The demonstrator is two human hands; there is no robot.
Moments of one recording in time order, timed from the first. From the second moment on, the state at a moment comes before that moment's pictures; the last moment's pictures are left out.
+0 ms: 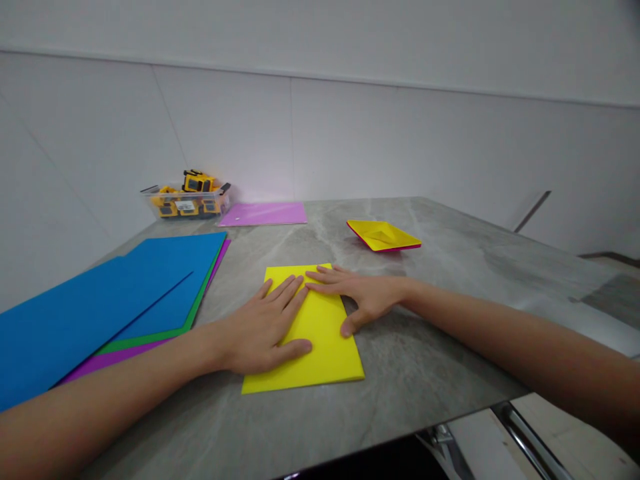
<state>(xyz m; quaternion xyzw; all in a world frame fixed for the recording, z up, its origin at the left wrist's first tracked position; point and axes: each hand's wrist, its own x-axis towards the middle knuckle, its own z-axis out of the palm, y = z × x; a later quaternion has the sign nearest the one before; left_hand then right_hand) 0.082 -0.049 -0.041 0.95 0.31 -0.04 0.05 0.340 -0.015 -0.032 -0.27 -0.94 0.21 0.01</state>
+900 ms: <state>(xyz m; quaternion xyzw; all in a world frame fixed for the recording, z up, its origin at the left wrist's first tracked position) 0.083 -0.050 -0.040 0.95 0.31 -0.05 0.04 0.332 -0.057 -0.018 -0.35 -0.90 0.26 -0.03</state>
